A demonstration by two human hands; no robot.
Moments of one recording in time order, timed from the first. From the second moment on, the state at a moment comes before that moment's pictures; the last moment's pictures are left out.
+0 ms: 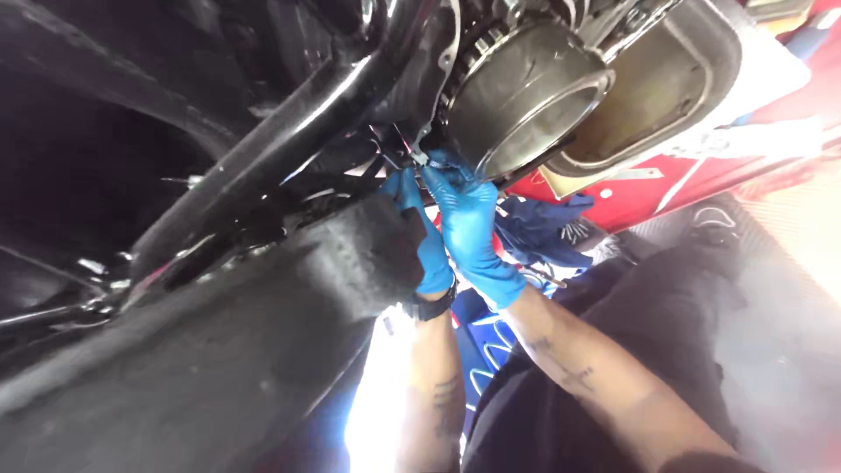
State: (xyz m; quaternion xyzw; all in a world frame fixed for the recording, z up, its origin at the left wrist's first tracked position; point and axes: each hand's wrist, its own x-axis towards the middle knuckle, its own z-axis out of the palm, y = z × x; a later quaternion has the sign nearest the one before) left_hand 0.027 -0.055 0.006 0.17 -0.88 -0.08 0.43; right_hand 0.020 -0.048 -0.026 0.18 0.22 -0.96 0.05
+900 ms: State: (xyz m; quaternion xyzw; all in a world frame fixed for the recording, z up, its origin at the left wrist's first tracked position) left_hand 0.052 -0.056 -0.018 0.18 -0.81 -0.28 0.48; right_hand 0.011 -0.041 -0.019 0.21 0.19 -0.96 0.06
